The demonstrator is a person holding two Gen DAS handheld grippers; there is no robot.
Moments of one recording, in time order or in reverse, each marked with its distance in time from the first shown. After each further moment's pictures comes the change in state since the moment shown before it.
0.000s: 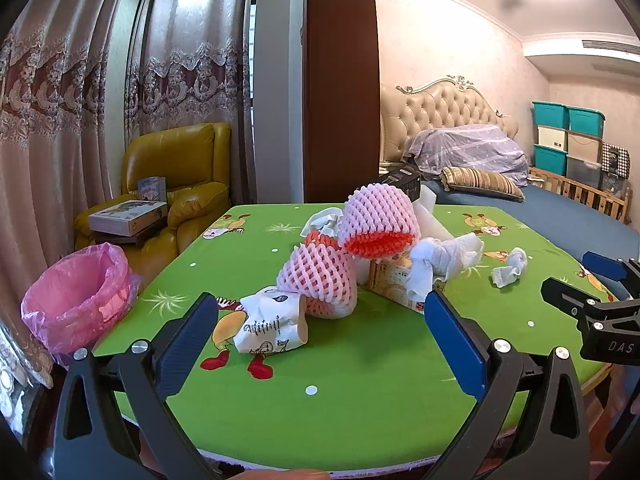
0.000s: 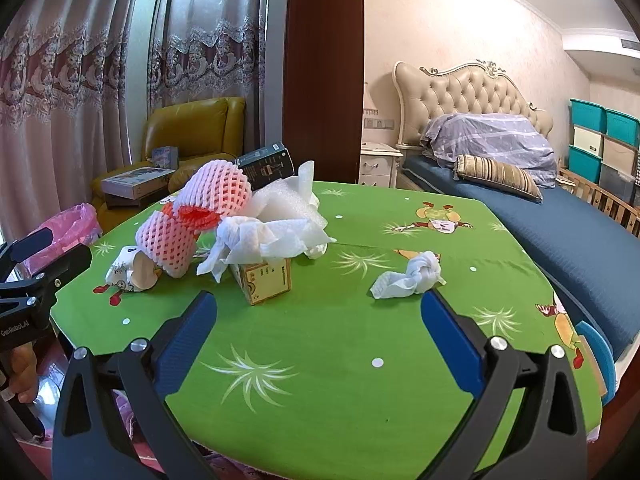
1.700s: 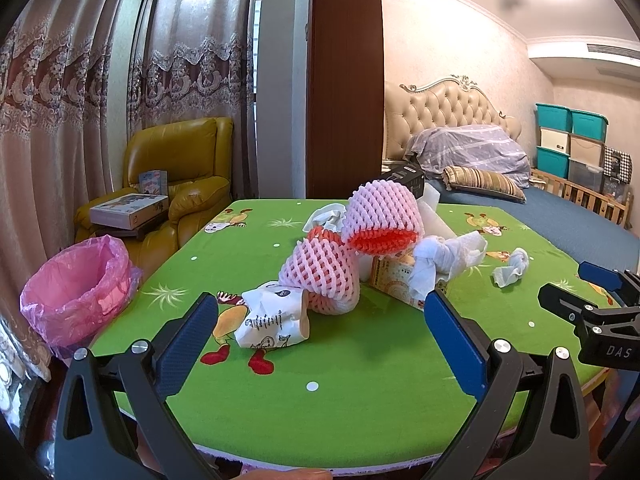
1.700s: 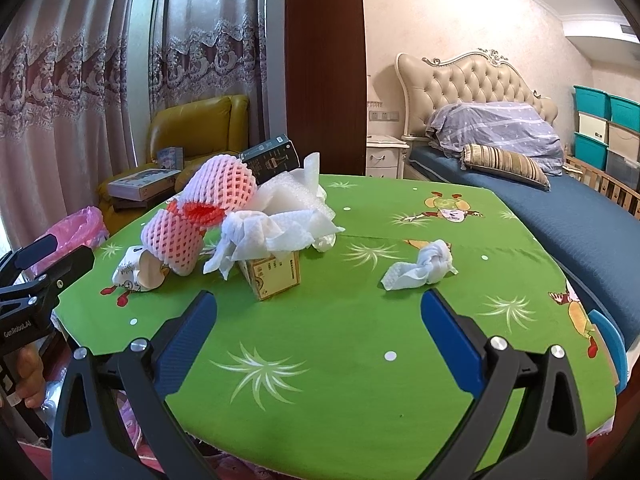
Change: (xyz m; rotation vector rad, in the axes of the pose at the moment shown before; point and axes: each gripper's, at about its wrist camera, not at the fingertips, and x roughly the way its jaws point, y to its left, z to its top) left arm 0.001 0.003 -0.004 -0.018 0.011 0.002; right arm 0.006 0.002 -0.003 0.026 0.018 0.032
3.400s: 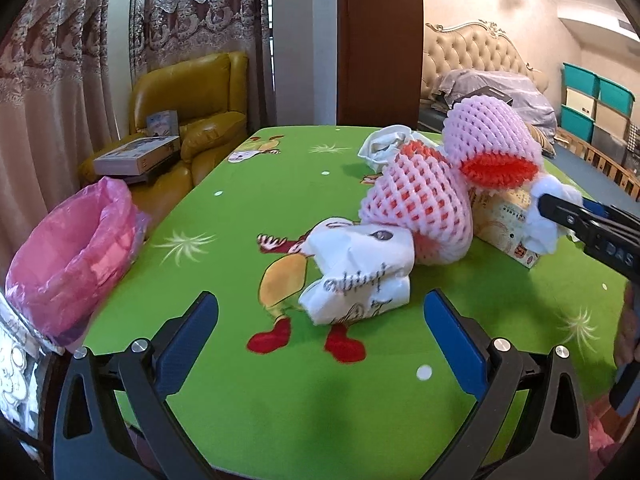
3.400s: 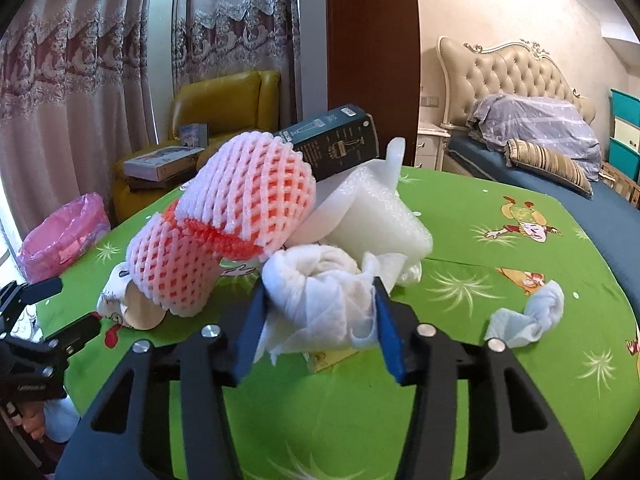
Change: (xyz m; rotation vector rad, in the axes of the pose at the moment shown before) left arm 0.083 0.066 -0.018 -0.018 0.245 0.050; right arm 0.107 0.046 0.028 -0.035 0.065 0.107
